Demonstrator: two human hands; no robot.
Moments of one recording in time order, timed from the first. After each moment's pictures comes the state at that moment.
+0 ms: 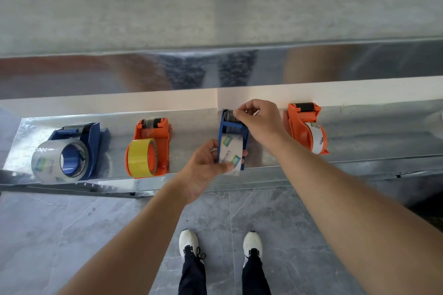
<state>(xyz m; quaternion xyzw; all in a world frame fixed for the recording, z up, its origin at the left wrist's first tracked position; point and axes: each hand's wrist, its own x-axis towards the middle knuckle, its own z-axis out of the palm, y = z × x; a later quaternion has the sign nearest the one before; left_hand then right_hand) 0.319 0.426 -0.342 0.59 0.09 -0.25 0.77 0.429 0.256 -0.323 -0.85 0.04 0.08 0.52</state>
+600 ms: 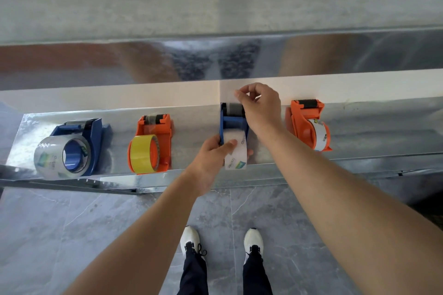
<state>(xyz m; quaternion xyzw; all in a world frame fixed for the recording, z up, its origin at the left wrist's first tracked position) 0.329 0.404 -0.327 0.61 0.18 -0.23 0.74 0.440 0.276 -0.321 -0.84 0.07 -0.03 0.53</state>
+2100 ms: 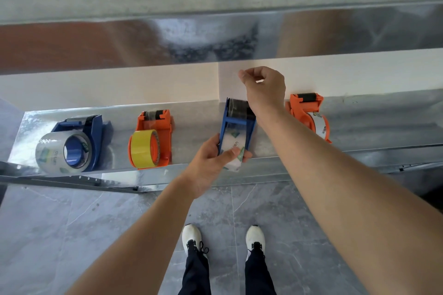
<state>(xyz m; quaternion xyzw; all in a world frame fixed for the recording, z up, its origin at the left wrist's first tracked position) 0.306 0.414 -0.333 0.61 0.08 -0.22 0.75 0.451 0.280 -0.299 -0.81 0.13 -0.05 0.57</state>
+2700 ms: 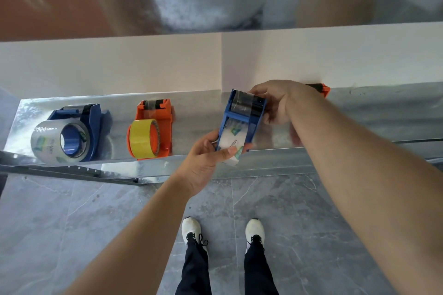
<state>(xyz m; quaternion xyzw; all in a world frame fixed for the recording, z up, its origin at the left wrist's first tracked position) 0.295 0.425 -0.352 0.54 0.08 -0.22 0.81 0.464 0.239 -0.309 -0.63 0.36 0.43 0.54</state>
